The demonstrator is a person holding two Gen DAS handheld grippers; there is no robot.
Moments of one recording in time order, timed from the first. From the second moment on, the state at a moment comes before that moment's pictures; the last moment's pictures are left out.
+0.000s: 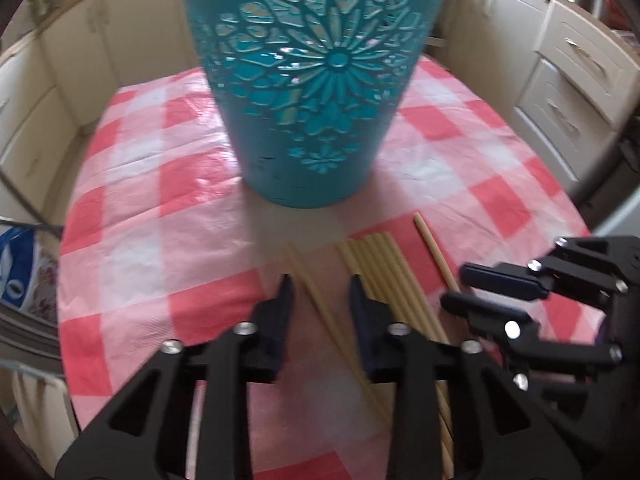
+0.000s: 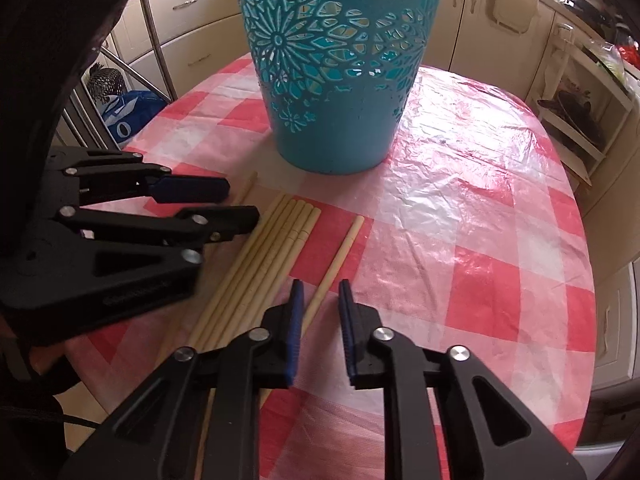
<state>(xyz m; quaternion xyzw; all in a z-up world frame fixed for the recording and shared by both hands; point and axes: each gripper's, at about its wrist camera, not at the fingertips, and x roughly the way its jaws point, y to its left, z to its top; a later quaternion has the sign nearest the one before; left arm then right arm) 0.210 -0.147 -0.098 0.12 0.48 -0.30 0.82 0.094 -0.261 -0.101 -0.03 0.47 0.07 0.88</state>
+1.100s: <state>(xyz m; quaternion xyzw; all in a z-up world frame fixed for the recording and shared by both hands) 0.207 -0.153 -0.100 0.18 0.46 -0.26 0.83 0.106 -0.269 -0.100 -0.01 0.47 0.05 0.88</state>
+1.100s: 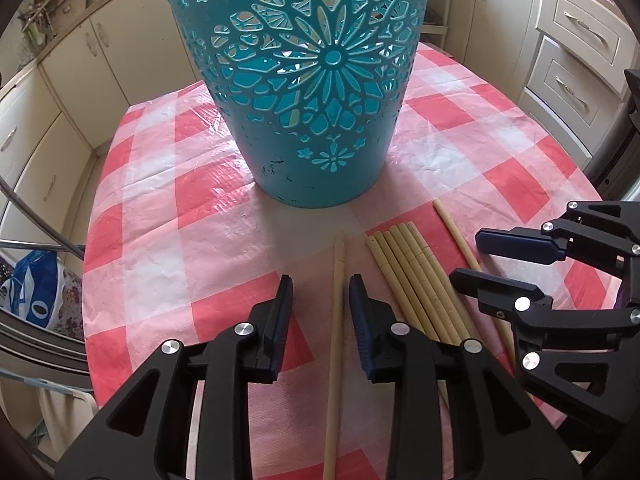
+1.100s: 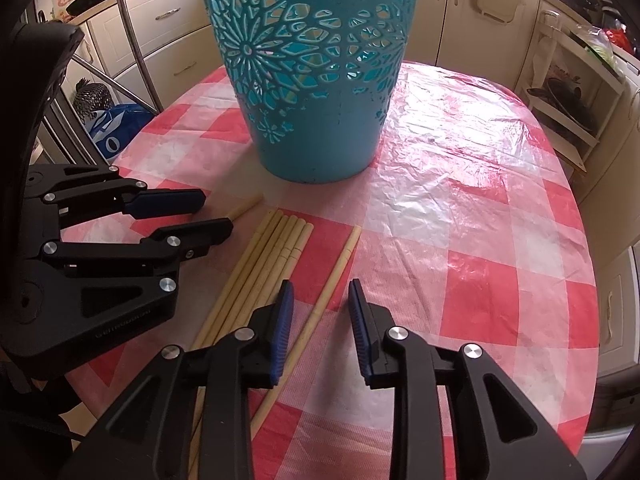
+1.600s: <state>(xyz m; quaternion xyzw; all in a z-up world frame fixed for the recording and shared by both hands) 0.211 -0.130 -0.076 0.11 0.45 -0.29 0.84 0.106 -0.271 -0.100 -0.01 0.47 0.05 0.88</state>
